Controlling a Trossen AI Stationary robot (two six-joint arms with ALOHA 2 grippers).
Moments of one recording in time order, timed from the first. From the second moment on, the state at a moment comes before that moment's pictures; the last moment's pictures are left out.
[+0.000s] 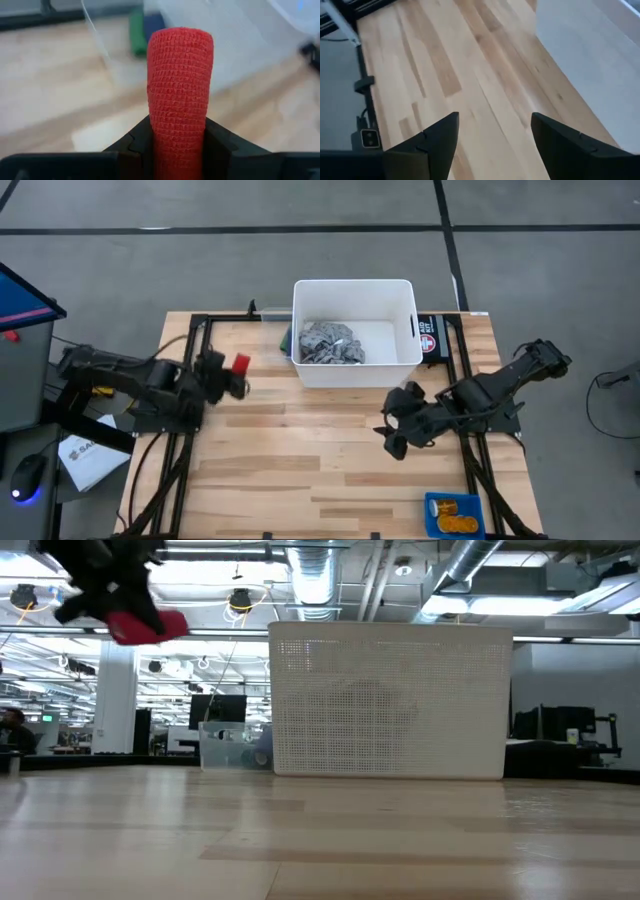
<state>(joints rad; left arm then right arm) -0.26 0.82 0.77 -0.95 -0.74 -1.21 0.50 1.37 1.42 -1.02 0.45 0.84</state>
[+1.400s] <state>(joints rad) 0.79 1.48 0.67 0.21 0.13 -0.50 0.60 1.37 1.42 -1.28 0.55 1.41</state>
